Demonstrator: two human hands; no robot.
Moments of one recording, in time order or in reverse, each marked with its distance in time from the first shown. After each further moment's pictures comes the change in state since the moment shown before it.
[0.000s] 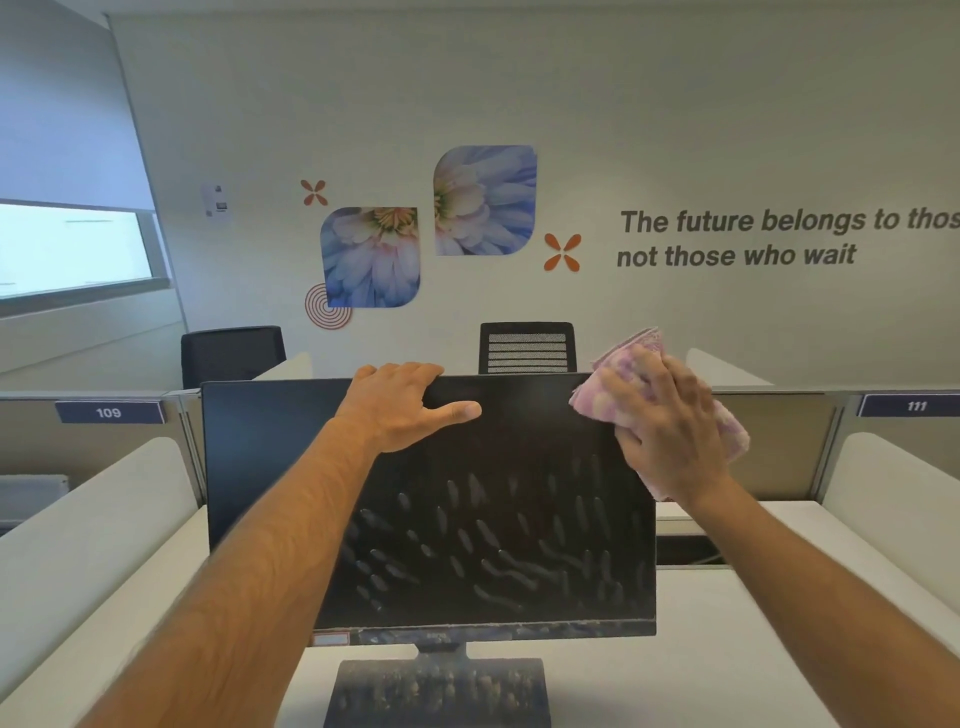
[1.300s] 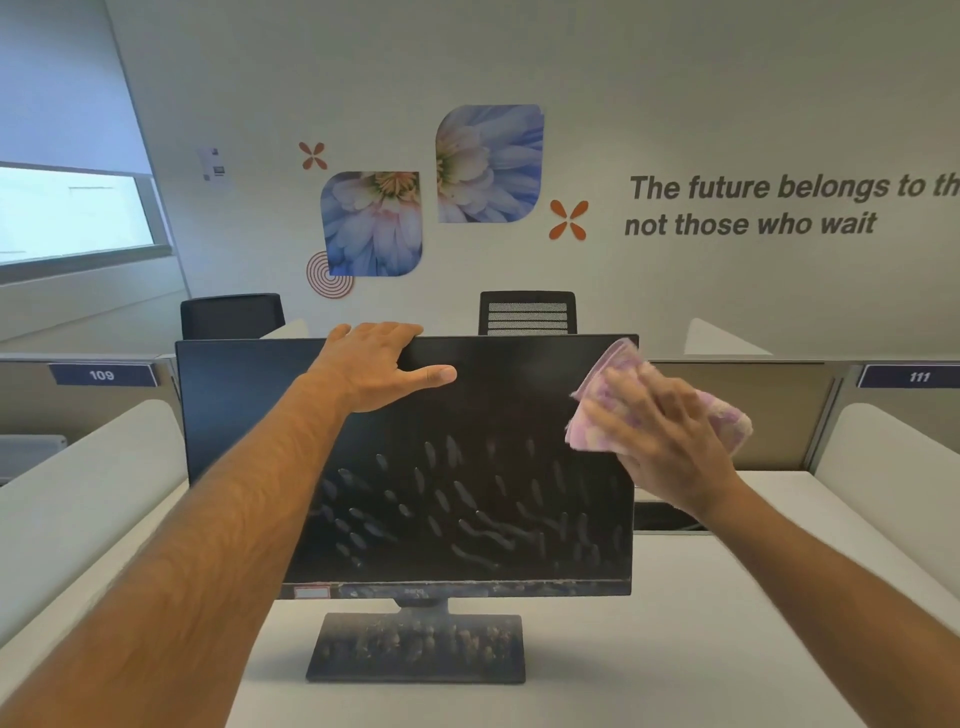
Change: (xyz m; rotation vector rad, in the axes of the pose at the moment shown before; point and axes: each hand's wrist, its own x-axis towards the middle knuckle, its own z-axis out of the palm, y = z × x) left_hand 0.000 0.002 -0.001 0.036 -0.052 -0.014; right_hand -0.057 0.022 0.005 -0.072 -0.060 -0.342
